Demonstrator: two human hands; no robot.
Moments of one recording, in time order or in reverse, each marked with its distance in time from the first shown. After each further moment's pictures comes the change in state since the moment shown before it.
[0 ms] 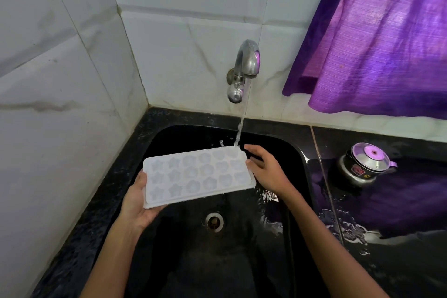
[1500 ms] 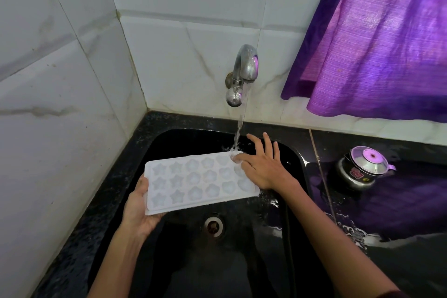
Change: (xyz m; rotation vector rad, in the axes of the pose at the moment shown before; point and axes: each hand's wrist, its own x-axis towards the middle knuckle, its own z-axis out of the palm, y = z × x) left_hand -0.004 -0.007 0.006 -0.043 -0.018 0.049; right_hand 0.006 -0.030 -0.006 -0.846 -0.189 -0.084
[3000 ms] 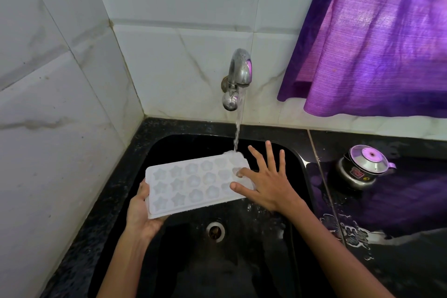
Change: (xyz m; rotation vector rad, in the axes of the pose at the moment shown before) left_hand 0.004 0.000 0.010 -0.024 0.027 -0.032; right_hand -0.025 0.005 0.019 -0.140 0.108 -0.021
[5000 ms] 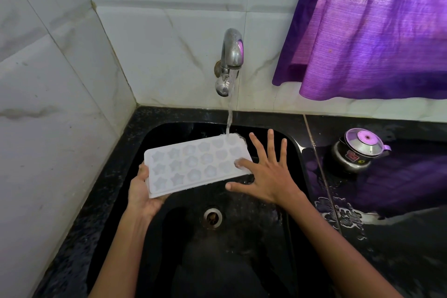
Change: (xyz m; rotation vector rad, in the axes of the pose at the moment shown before) left_hand 0.021 -0.004 0.006 -0.046 -0.046 0.026; right_hand -0.016 0.000 0.001 -0.102 0.030 0.019
